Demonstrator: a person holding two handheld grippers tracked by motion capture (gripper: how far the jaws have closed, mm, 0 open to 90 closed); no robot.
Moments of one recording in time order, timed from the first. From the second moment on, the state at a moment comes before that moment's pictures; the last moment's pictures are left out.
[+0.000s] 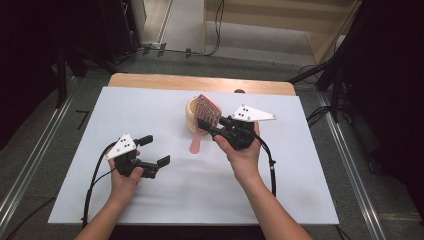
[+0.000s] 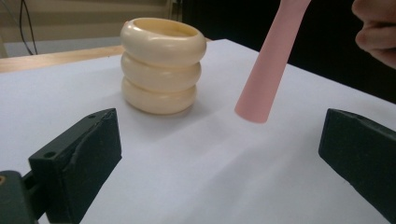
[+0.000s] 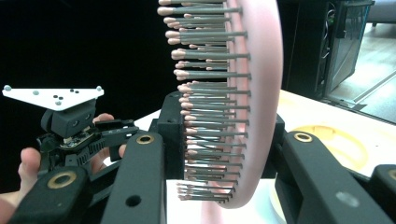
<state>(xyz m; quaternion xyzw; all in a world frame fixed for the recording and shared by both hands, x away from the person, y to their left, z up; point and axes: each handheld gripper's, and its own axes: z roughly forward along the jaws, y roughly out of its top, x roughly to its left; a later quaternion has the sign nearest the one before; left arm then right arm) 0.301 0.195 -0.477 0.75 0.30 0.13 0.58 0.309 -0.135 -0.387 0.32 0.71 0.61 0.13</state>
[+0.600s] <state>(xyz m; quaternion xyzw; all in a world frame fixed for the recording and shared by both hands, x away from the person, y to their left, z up) 0.299 0.216 -0.488 0.74 0.32 0.14 0.57 0.313 -0.143 -0.388 0.33 0.71 0.61 0.13</state>
